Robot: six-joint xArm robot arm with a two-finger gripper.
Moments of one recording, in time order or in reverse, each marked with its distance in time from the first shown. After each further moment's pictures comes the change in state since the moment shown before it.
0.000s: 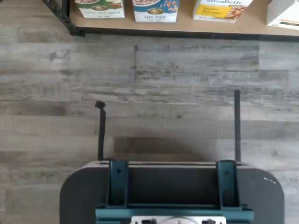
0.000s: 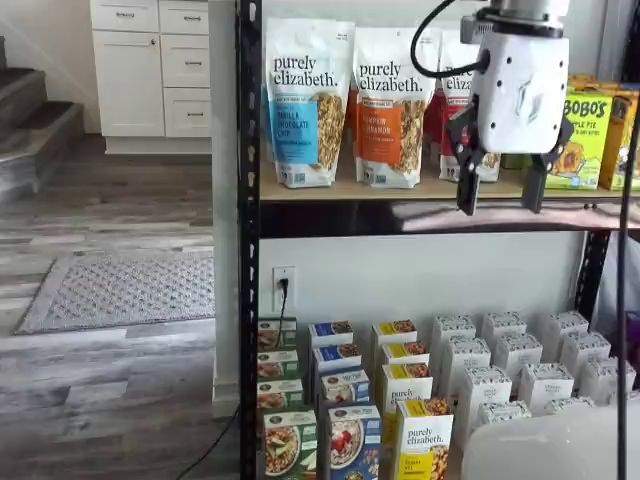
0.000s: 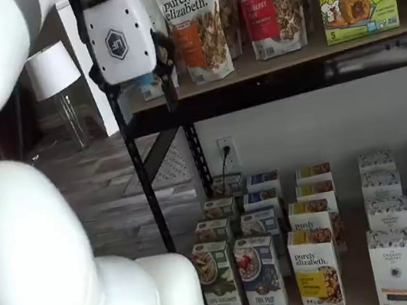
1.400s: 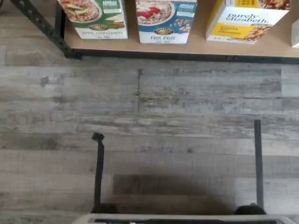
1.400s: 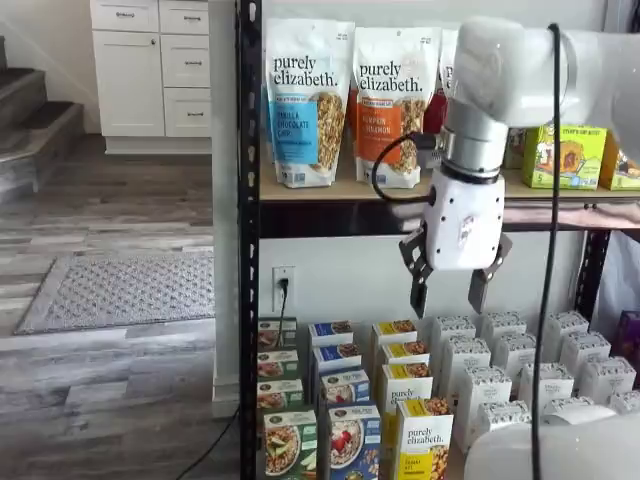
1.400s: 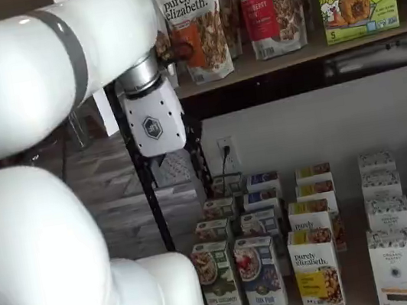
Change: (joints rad) arm 0.088 -0.030 0.439 -0.021 -0.472 0.081
